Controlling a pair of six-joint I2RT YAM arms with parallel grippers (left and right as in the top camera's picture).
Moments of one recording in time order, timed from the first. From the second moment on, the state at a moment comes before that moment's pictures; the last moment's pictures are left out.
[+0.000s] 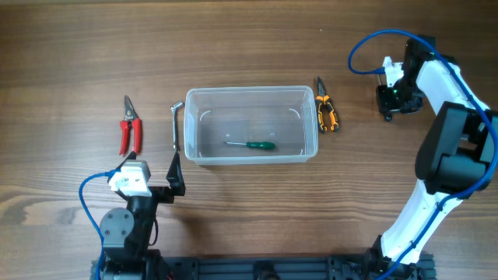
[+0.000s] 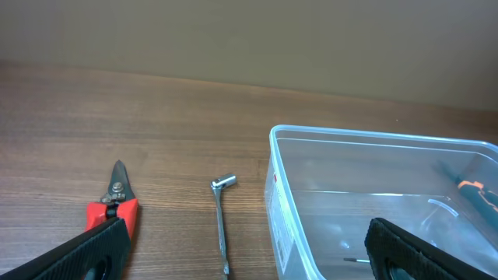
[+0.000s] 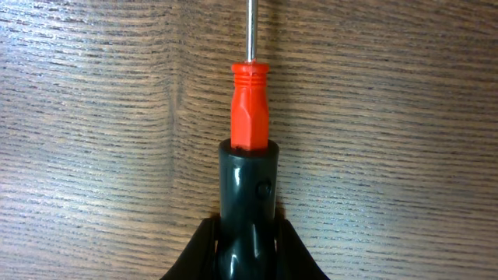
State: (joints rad) left arm -0.02 0.01 0.08 -0.24 0.08 -0.15; right arm -0.21 2.14 1.52 -0.86 0.00 -0.32
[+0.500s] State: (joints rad) left arm -0.02 0.01 0.08 -0.24 0.08 -0.15; right arm -0.21 2.14 1.54 -0.89 -0.01 -0.30
